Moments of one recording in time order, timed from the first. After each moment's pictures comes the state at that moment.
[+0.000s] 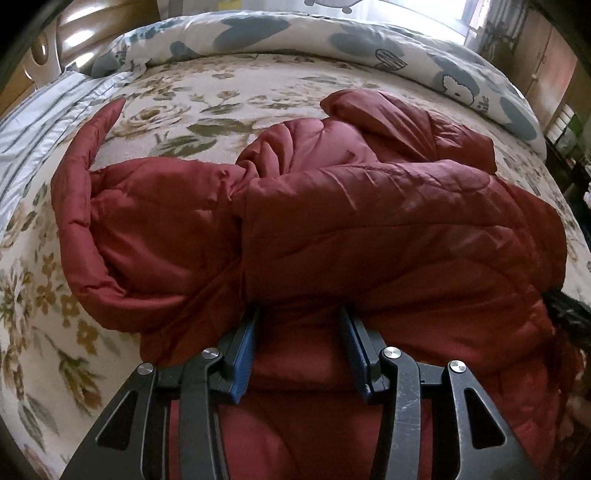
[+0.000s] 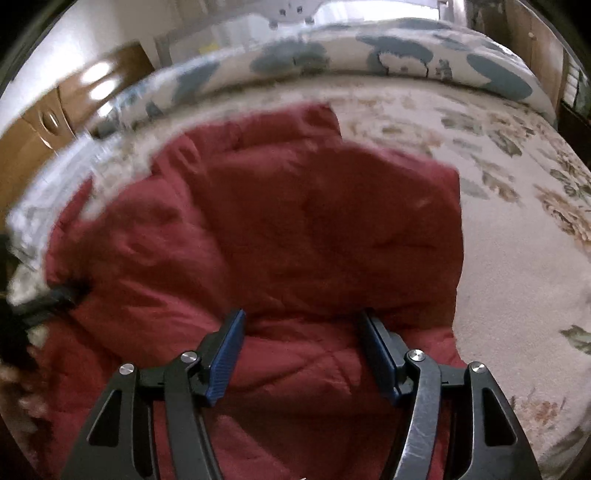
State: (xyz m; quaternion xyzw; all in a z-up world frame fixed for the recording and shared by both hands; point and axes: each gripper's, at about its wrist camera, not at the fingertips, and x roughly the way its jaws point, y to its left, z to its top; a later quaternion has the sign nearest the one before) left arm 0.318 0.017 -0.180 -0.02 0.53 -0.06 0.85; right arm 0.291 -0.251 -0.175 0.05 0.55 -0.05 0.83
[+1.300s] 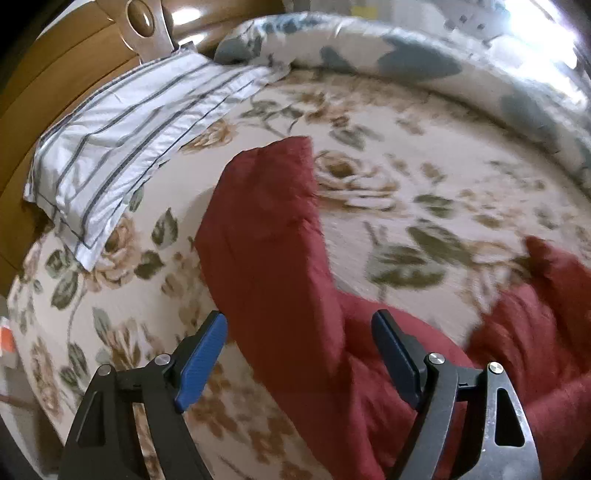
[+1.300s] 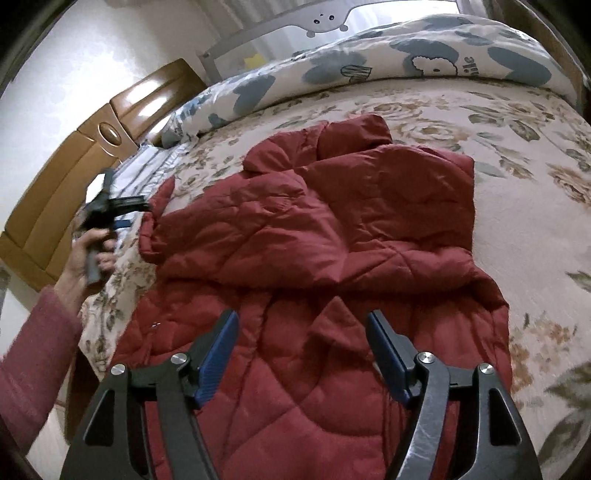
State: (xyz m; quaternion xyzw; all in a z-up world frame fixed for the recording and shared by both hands) left arm 0.446 0.150 -0.135 -0.03 0.53 0.17 0.83; right arm 0.210 -0.227 -0.088 0.15 0.52 0.06 0.84
